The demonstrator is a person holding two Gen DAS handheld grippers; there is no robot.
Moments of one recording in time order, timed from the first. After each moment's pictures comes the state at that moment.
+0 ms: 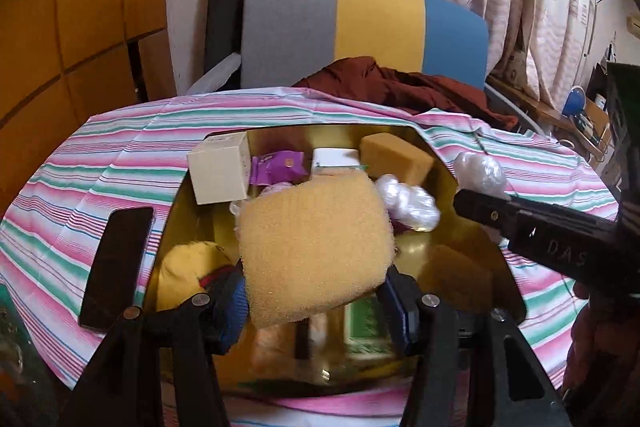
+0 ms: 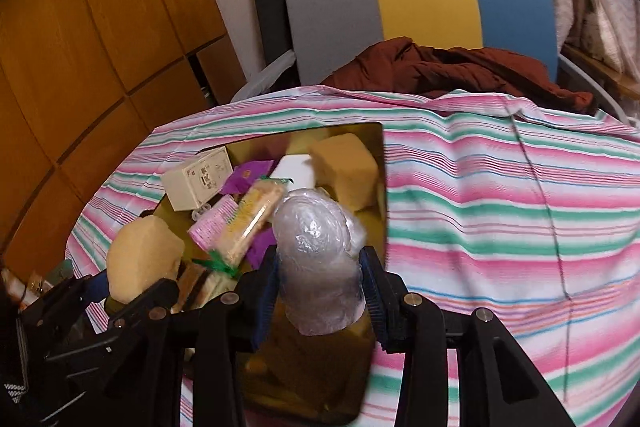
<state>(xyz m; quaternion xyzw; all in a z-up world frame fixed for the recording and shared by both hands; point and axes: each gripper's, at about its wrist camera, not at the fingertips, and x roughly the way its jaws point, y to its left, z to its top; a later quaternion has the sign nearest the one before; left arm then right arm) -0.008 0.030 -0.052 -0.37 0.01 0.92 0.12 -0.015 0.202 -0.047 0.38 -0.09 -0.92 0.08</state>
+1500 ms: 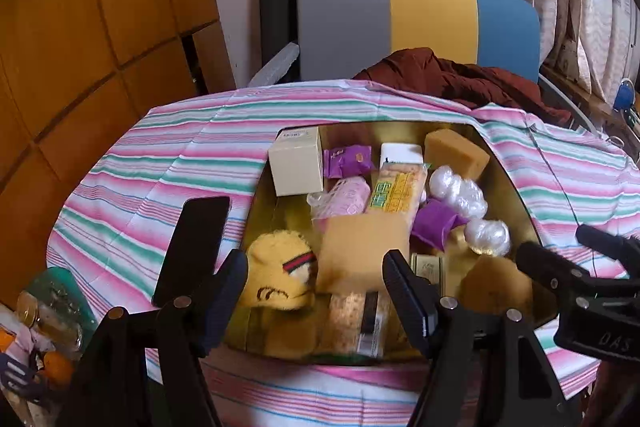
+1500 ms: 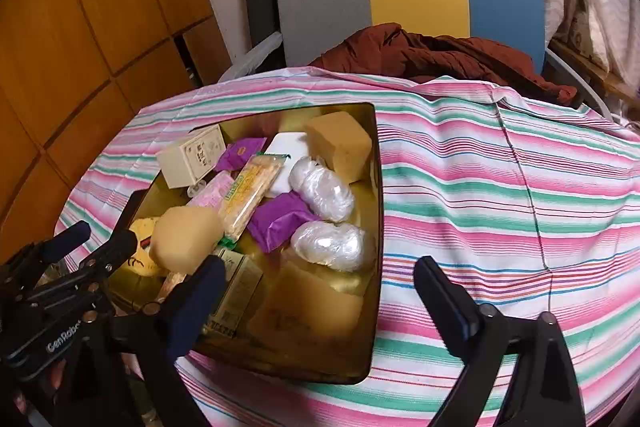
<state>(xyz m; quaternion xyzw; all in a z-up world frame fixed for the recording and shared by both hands) 0.007 0.015 -0.029 -0.40 0.05 0.92 0.01 0.010 0.189 -0.038 0.42 -0.06 -0.90 0.05</state>
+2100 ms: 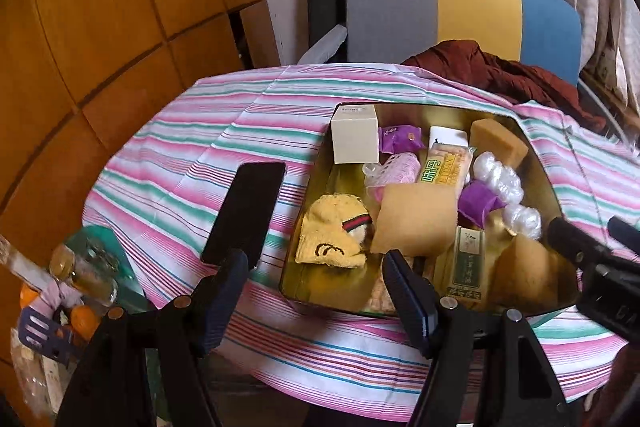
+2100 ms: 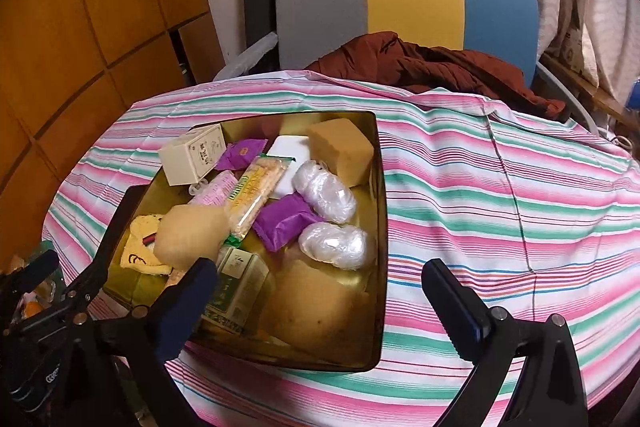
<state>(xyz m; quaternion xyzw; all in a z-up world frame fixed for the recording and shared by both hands) 0.028 -0.011 -0.023 -0.42 0.03 0.90 -0.07 0.018 0.170 -0.024 0.42 -0.04 -0.91 0.03</state>
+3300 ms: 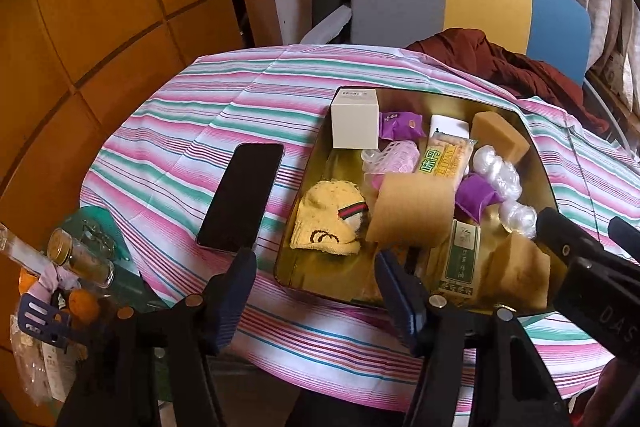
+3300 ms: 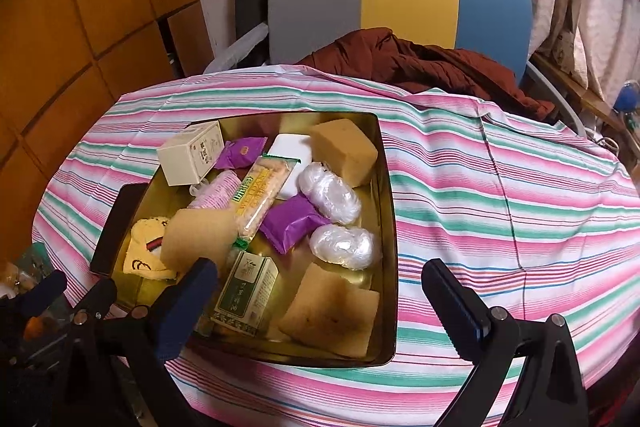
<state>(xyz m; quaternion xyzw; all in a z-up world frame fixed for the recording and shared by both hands) 0.021 -0.009 -0.022 -0.46 0.02 0.88 -0.08 0.010 0.149 -0.010 0.44 -0.02 -0.90 -0.01</state>
